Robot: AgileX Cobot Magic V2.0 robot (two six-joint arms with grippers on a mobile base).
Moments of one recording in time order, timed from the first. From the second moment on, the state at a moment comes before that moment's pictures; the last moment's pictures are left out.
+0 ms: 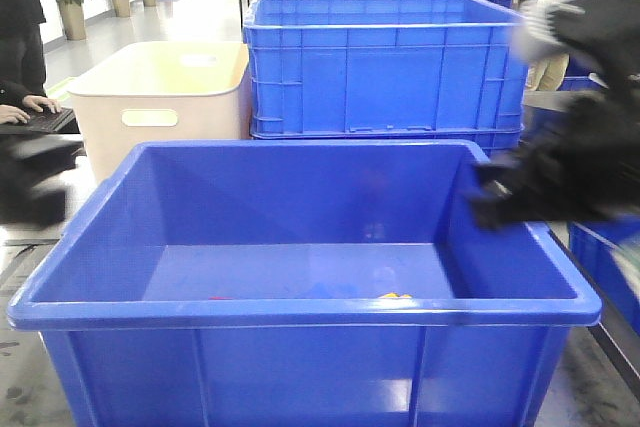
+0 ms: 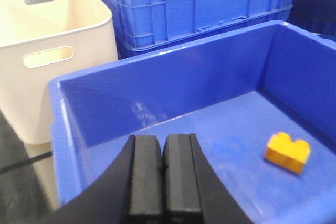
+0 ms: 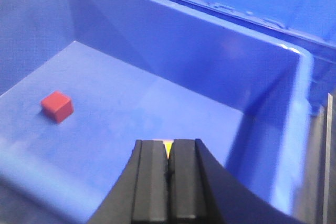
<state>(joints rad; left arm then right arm) -0.36 0.99 -1.15 -0.04 0.51 0.08 0.40 1.13 -1.34 -0.02 0.74 -0.12</state>
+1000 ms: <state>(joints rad) -0.36 0.39 -0.51 -0.13 0.44 0.06 0.40 0.24 -0.42 -0.04 0.43 -0.05</state>
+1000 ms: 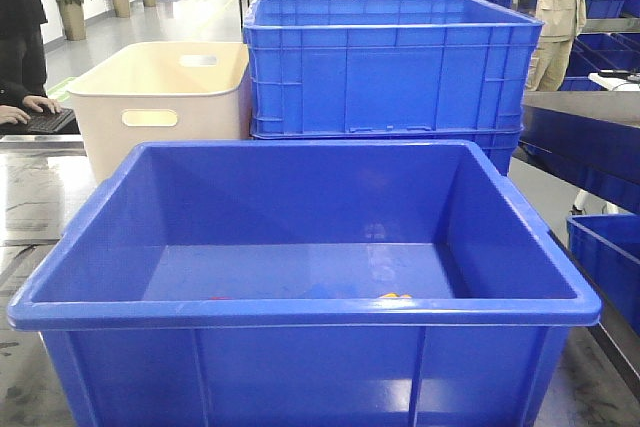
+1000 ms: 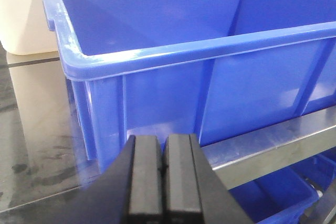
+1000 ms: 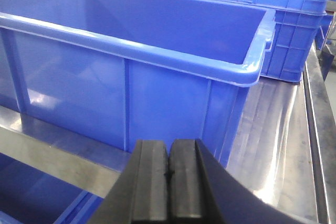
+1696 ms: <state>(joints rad) -0.08 -0.01 0.03 -0.12 0.05 0.08 0.40 0.24 -0.42 -0.04 0.43 -0.05</state>
